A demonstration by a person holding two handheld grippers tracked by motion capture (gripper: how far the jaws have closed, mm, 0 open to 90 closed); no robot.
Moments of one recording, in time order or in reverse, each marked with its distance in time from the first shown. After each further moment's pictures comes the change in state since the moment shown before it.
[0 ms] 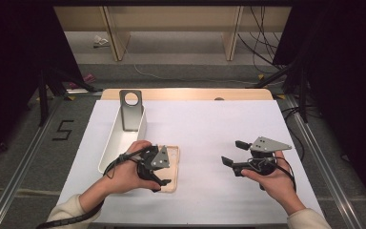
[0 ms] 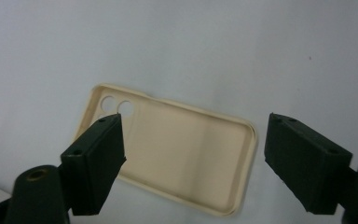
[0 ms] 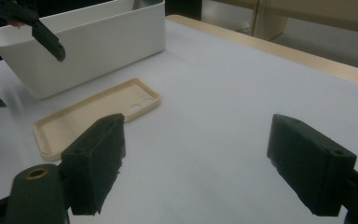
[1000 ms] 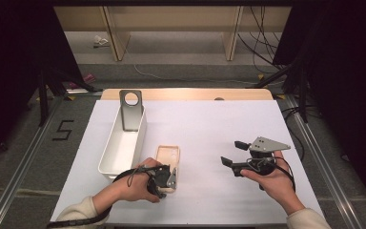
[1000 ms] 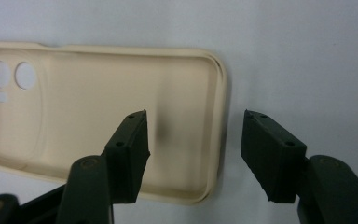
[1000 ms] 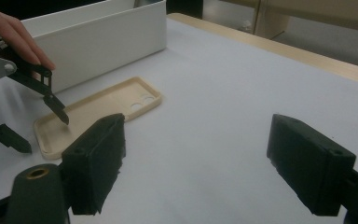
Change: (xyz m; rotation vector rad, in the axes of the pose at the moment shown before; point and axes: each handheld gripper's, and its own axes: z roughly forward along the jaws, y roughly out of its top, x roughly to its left) left arm -0.020 -0.011 0.050 0.244 -0.095 0.161; right arm 0.000 0.000 0.001 0.007 0.005 -0.001
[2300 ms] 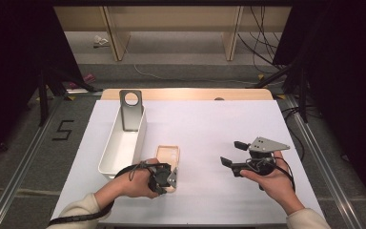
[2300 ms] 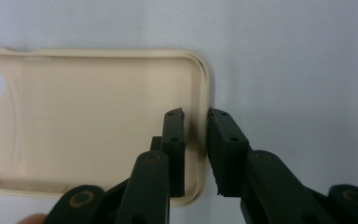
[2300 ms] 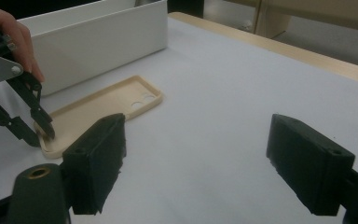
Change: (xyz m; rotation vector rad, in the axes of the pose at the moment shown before) left arm 0.006 0.002 0.000 0.013 -0.103 0.018; right arm 0.001 0.000 0.001 0.002 -0.001 -0.006
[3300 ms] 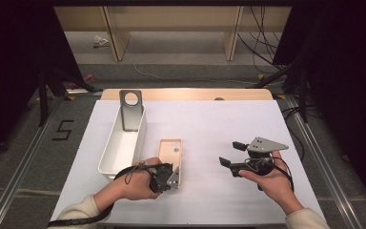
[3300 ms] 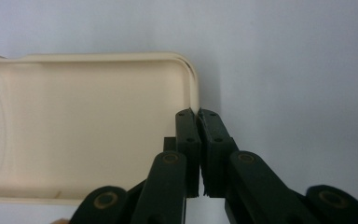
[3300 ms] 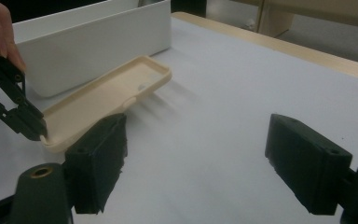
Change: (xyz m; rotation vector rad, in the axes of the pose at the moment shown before) left arm -0.009 0.011 -0.022 -0.087 0.099 0.047; right arm 0.002 0.001 0.003 0.002 0.011 0.011
